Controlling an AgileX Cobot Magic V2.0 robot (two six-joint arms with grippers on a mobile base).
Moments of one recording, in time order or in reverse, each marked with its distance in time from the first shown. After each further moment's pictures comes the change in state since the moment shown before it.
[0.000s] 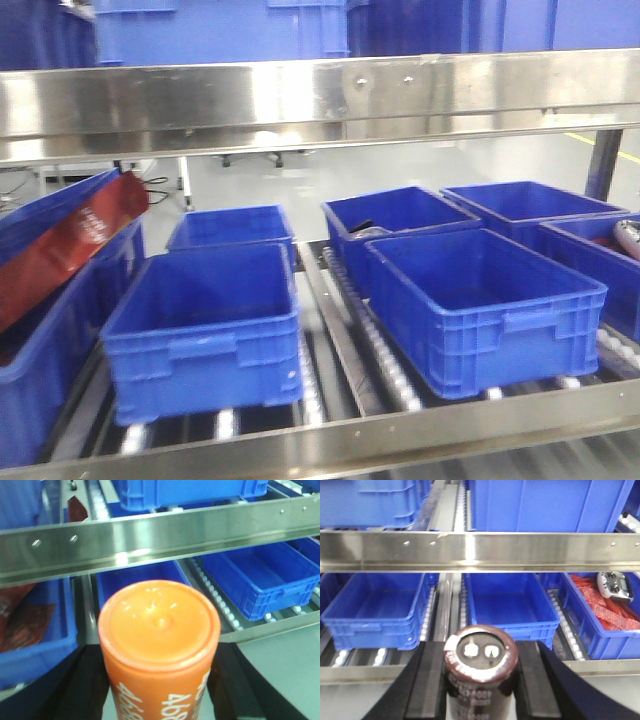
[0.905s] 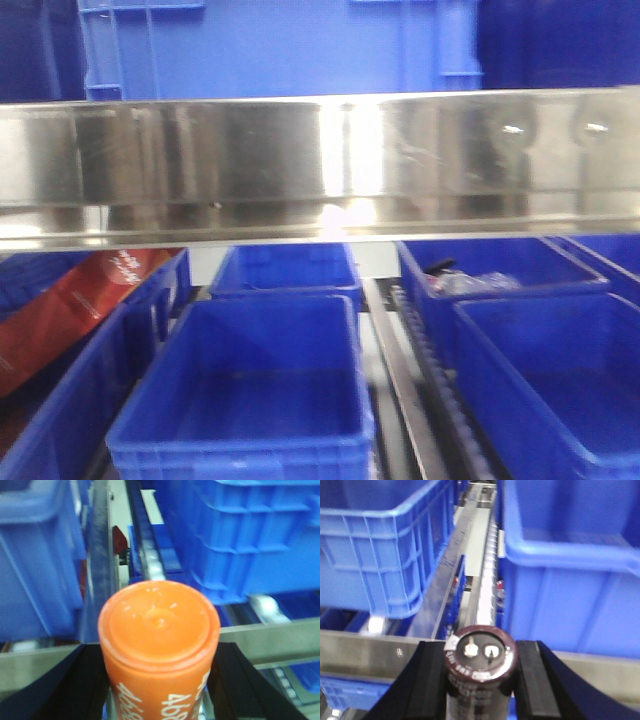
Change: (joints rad) left arm 0.000 0.000 0.000 0.000 0.000 0.000; right arm 0.000 0.000 0.000 0.000 0.000 0.000
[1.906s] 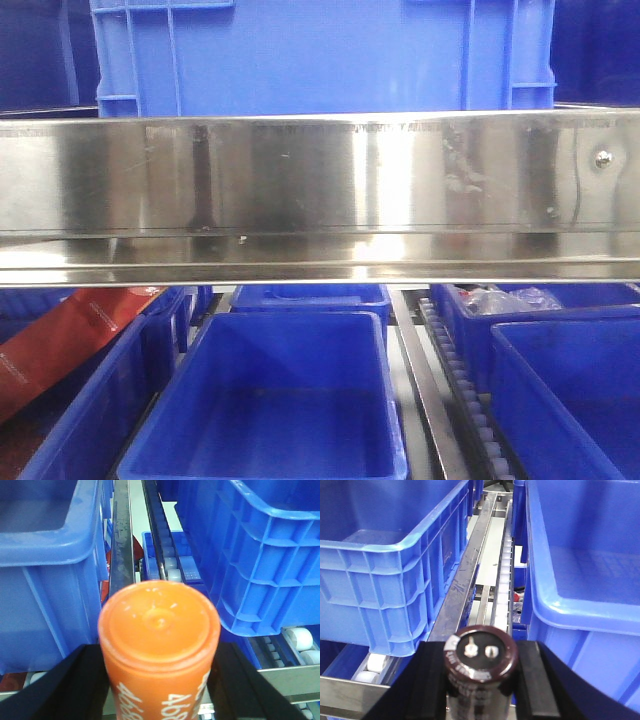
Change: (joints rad) left arm 0.000 0.000 0.000 0.000 -0.004 0.000; right arm 0.000 0.000 0.000 0.000 0.000 0.000
